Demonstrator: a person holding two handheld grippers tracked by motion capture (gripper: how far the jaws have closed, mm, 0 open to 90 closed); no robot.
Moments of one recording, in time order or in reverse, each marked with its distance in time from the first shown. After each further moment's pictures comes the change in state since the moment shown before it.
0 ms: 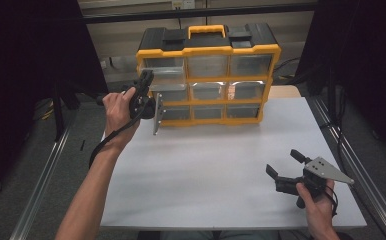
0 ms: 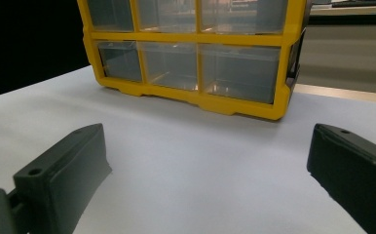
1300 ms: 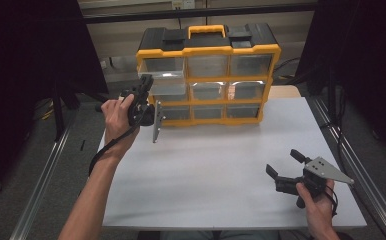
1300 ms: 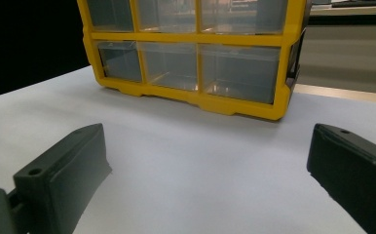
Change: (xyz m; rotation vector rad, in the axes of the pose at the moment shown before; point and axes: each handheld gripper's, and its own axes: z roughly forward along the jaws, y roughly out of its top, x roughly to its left) left arm -0.001 0.004 -0.018 -0.019 0.036 -0.004; right arm 0.000 0.000 0.000 -0.002 -0.002 0.000
